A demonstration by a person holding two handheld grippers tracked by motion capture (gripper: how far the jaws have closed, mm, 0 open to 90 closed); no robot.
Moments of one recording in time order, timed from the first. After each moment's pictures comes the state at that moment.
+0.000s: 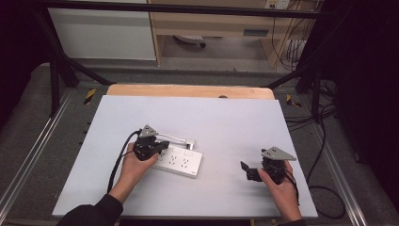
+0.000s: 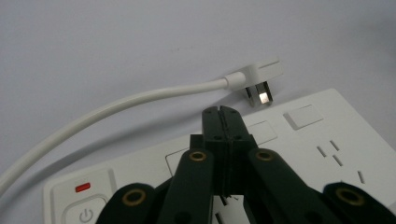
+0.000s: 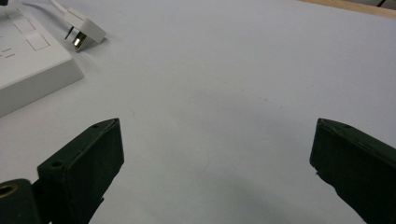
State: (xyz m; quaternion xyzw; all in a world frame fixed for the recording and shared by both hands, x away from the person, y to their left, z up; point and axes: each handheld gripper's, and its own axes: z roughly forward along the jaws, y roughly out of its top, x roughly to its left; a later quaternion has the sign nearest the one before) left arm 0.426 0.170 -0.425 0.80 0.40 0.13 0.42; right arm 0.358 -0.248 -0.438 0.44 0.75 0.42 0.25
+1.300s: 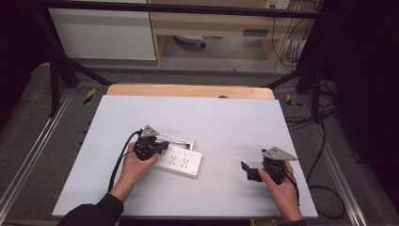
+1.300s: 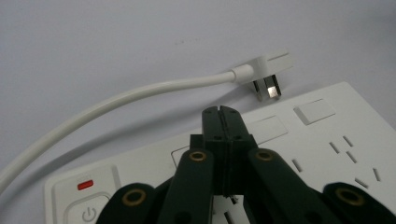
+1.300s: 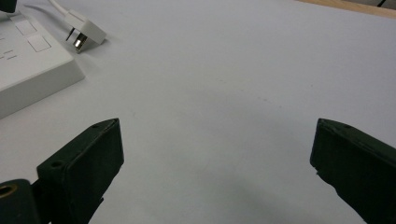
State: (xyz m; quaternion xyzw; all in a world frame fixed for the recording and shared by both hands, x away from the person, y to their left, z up) left arm 0.428 0.171 -0.430 0.80 0.40 0.13 0.41; right arm 0.357 -0.249 -0.437 0.44 0.75 0.43 0.24
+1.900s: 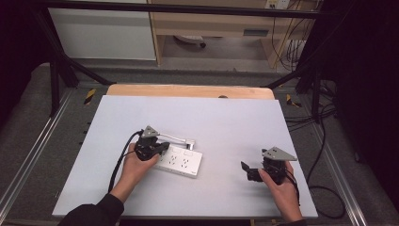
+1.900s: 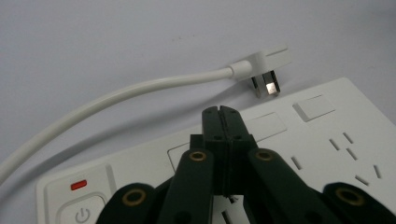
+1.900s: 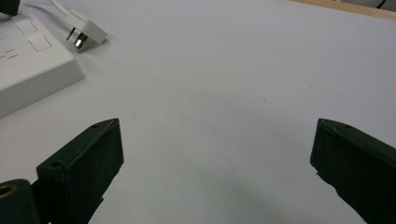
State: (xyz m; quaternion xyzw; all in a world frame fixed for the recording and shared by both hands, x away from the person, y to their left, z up) left arm 0.429 0.170 -0.432 0.81 0.40 0.13 0.41; right arm 0.357 -0.249 -0.437 0.44 0.75 0.43 0.25
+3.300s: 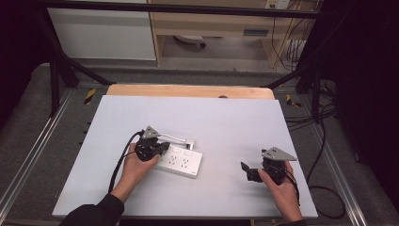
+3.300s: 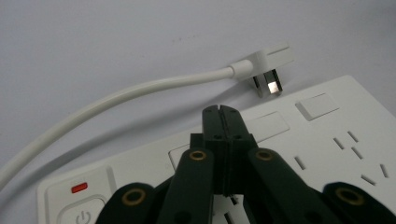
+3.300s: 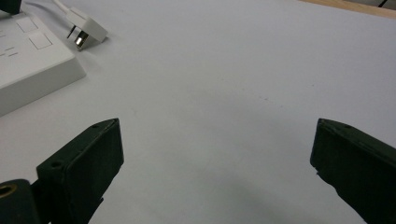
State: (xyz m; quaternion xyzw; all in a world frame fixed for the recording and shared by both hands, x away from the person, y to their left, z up) left arm 0.428 0.168 -0.434 0.81 0.39 0.14 0.41; right arm 0.357 -0.248 -0.437 0.44 0.76 0.42 0.25
